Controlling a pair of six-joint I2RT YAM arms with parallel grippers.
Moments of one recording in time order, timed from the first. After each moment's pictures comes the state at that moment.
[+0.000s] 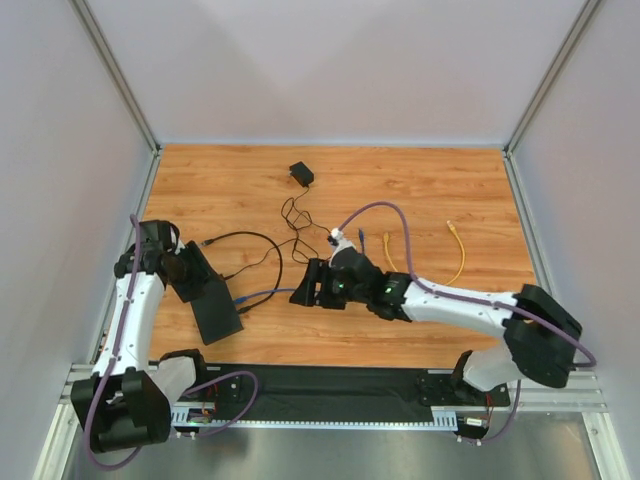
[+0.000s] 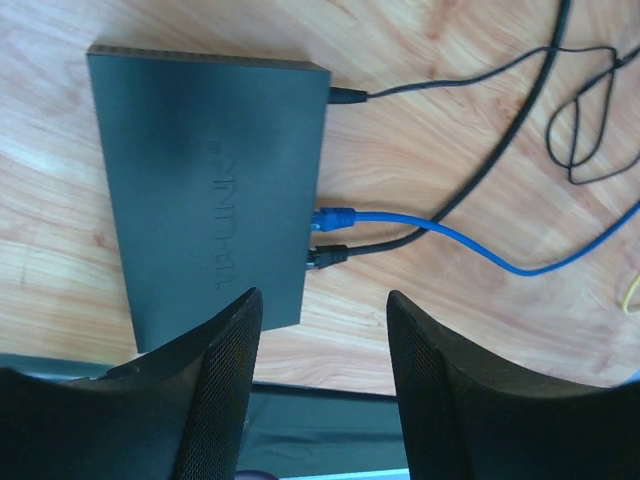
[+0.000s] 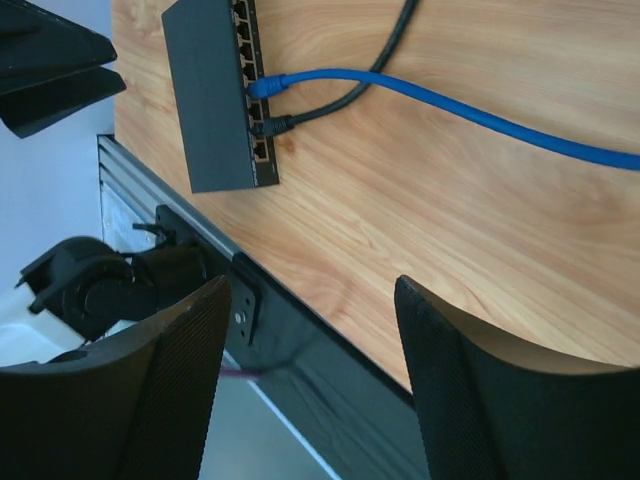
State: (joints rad) left arm 0.16 1.01 0.81 -0.92 0.24 -0.53; right arm 0.99 1.38 0.81 -0.05 -0.08 0.99
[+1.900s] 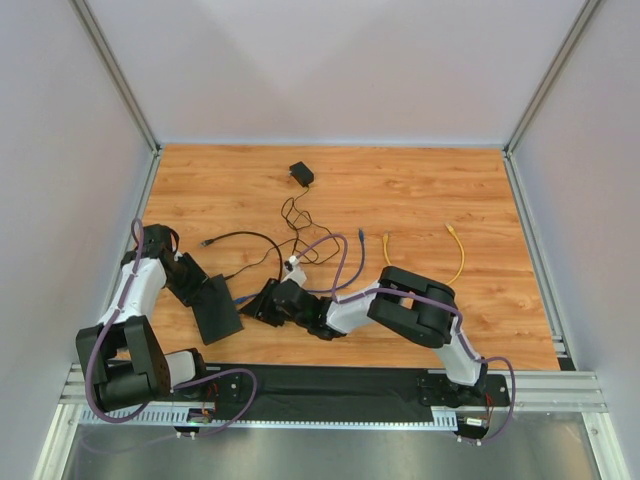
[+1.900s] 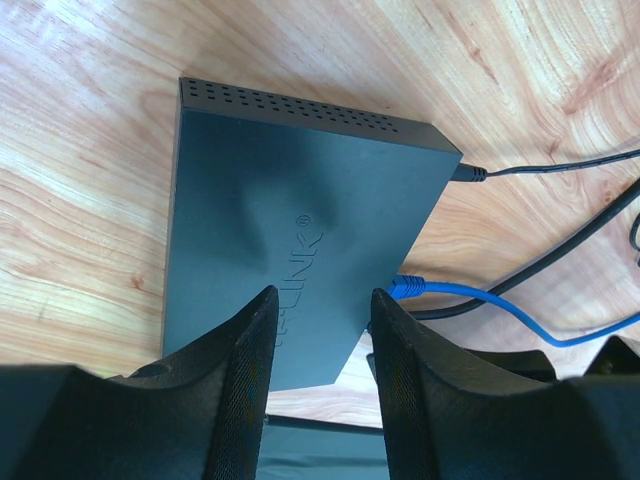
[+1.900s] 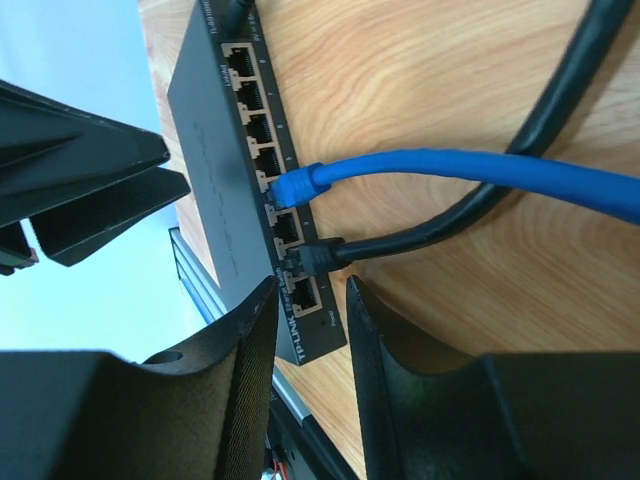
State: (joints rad) left arm 0.24 1.23 0.72 -0.79 0.20 -0.57; right arm 1.20 2.09 1.03 0.58 0.13 1.40
